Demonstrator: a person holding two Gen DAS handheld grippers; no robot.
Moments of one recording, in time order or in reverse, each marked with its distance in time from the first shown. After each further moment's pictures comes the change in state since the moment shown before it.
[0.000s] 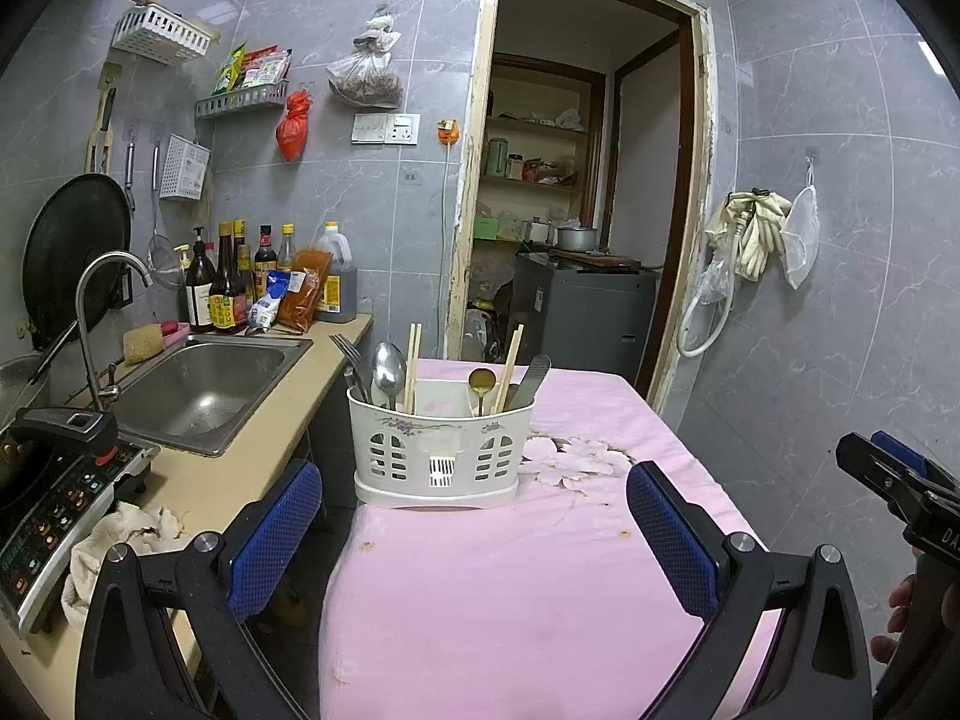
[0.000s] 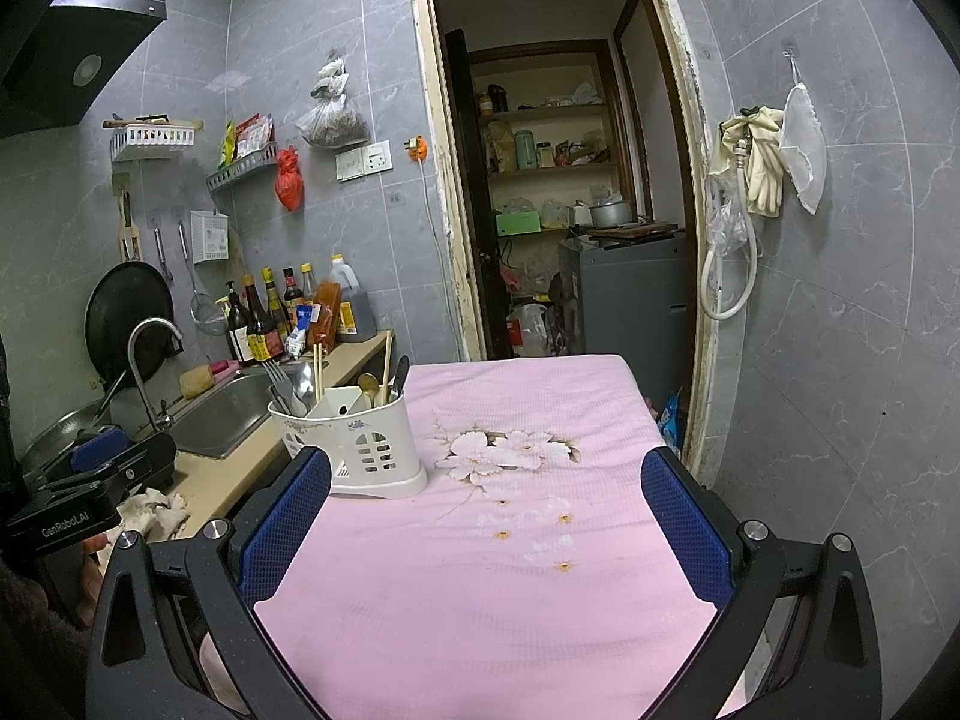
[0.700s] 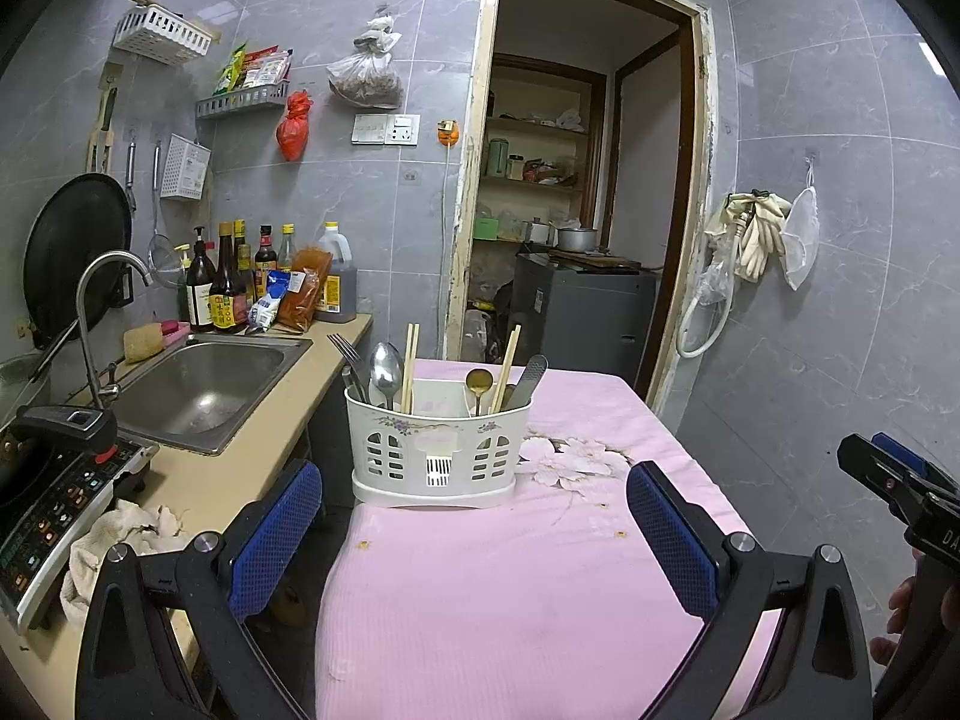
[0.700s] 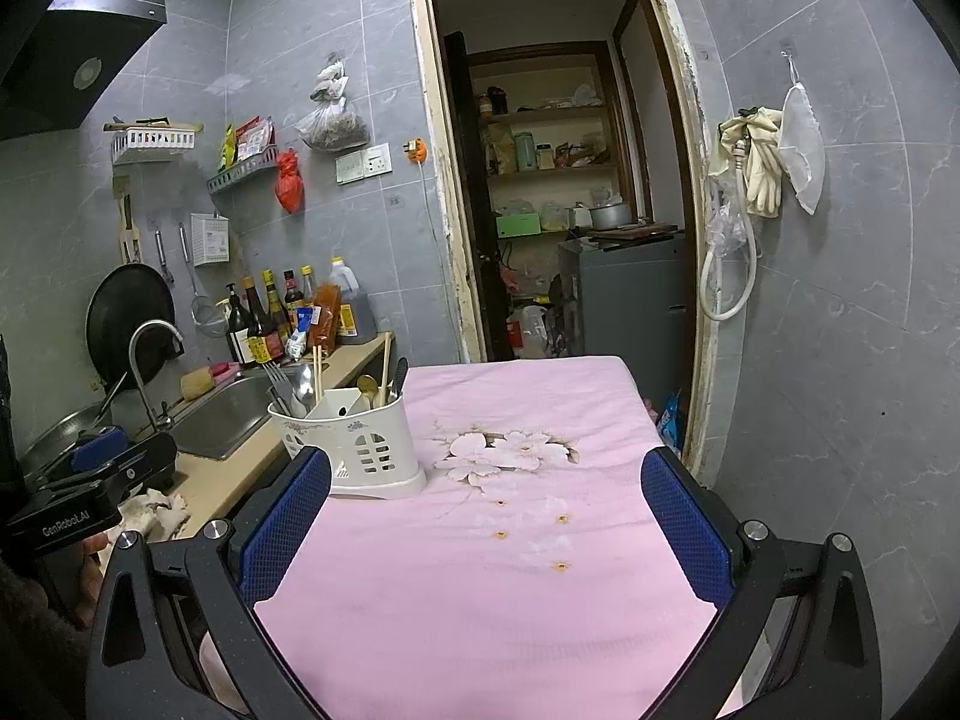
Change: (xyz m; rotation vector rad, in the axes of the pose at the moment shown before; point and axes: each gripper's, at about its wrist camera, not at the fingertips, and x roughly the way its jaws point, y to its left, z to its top) left arm 0.000 0.001 0.000 -0.001 0.000 -0.001; right arm 0.000 0.001 0.000 0.000 -0.001 0.000
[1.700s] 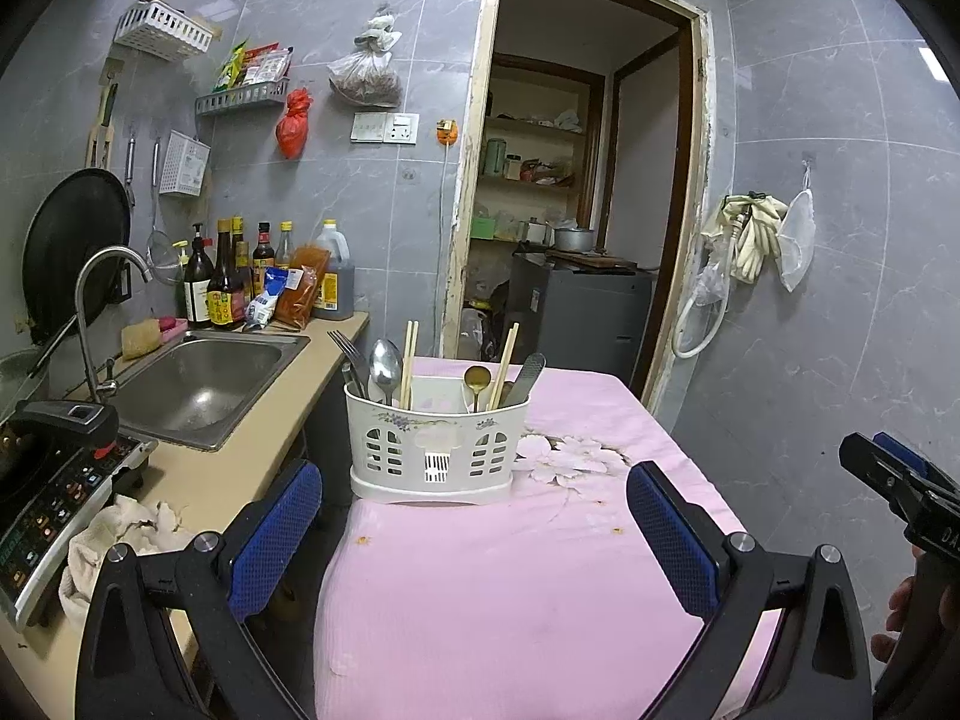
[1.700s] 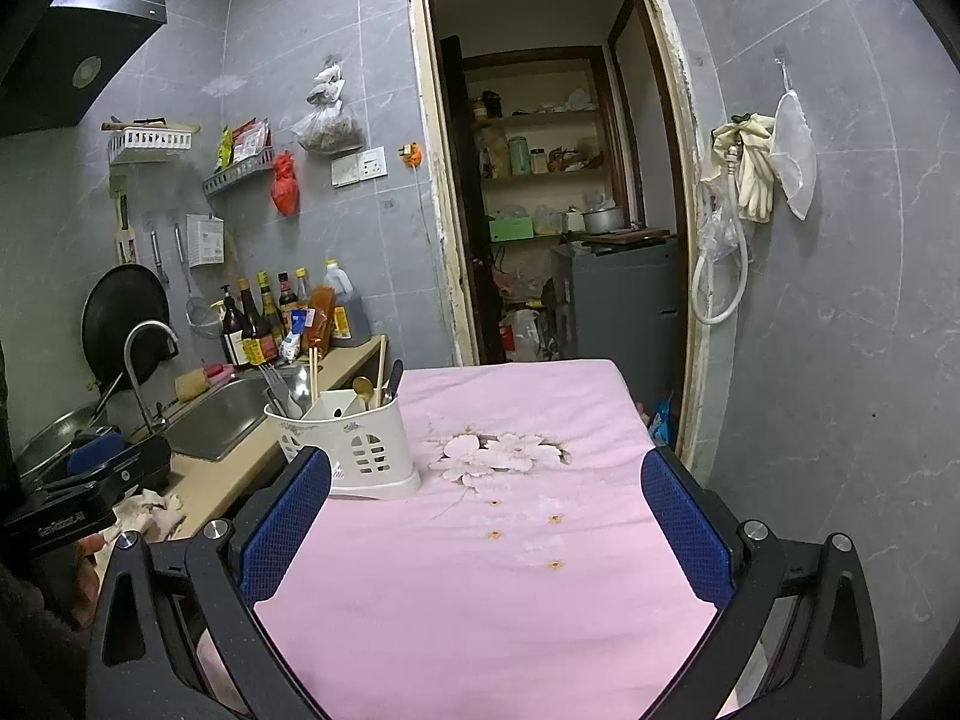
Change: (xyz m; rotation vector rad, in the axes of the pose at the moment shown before) left arm -0.003 -0.002 -0.002 -0.003 -0.001 -0.005; right arm -0.004 -0.009 0.002 0.000 -0.003 -0.007
